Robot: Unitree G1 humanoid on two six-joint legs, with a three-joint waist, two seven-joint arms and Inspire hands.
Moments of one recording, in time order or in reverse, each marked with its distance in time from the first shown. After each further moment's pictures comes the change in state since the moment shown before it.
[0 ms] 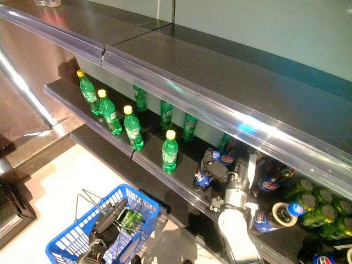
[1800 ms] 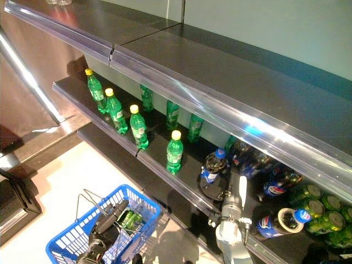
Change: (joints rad) left arm 0.002 0.006 0.010 0.000 0.024 0.024 0.000; right arm 0.028 0.008 0.040 0.219 0.043 0.055 0.007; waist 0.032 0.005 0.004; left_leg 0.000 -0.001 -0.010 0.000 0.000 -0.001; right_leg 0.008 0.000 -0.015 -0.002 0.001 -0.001
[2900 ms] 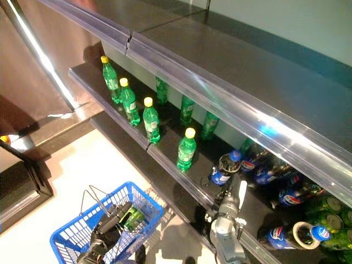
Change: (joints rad) left arm -0.023 0.027 -0.018 0.000 0.039 0.042 -0.004; right arm -0.120 0.073 -0.007 0.177 0.136 -0.071 -0.105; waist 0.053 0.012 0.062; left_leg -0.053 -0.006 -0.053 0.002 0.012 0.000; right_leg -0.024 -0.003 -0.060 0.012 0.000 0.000
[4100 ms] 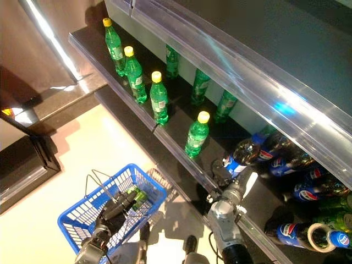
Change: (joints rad) left arm -0.089 0.017 -0.028 0.000 0.005 0.001 -0.015; right arm -0.112 0.038 -0.063 0.061 0.081 -0.037 -0.117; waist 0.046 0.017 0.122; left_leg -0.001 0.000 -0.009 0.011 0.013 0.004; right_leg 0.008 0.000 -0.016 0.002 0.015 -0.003
